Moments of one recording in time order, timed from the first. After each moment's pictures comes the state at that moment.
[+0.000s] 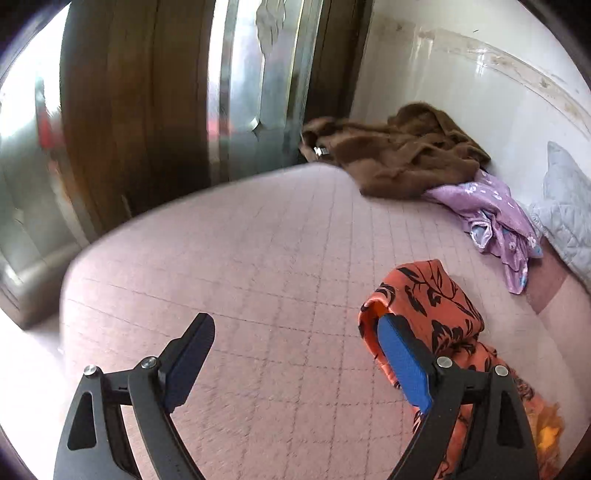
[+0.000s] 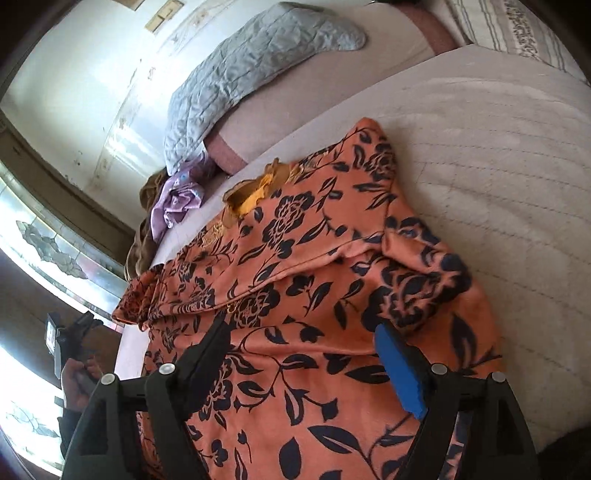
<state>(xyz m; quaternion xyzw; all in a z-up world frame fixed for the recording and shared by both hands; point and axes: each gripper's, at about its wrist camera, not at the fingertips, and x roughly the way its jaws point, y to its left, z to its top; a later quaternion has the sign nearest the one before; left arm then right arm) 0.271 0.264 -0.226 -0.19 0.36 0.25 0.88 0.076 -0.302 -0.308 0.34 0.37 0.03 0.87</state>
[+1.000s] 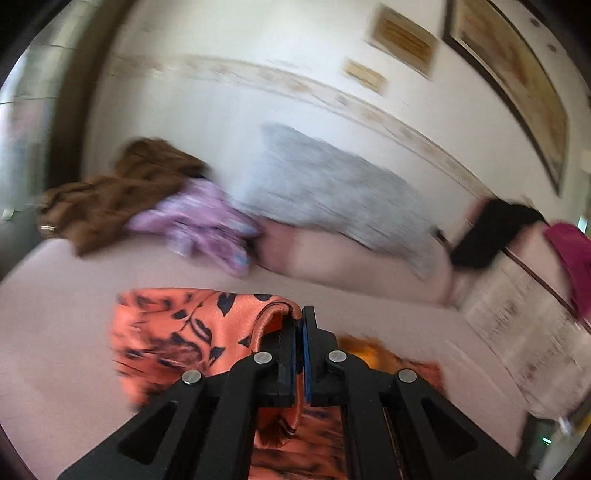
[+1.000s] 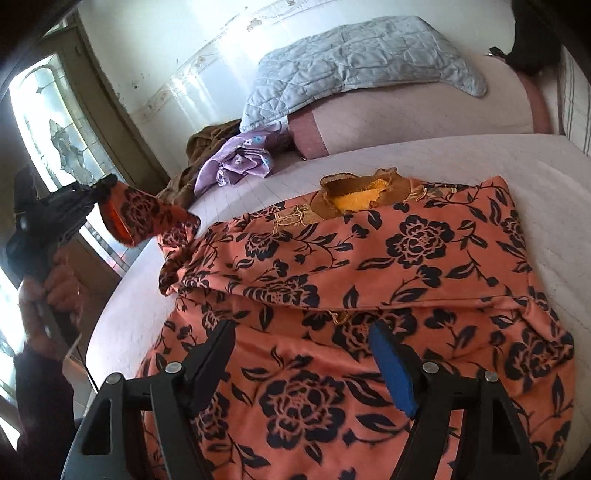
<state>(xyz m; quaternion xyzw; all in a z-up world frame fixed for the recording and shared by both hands) 0.246 0.091 -0.139 -0.10 0.26 -0.24 0.93 0.120 -0.188 -0.259 0.20 0.36 0.09 0.91</state>
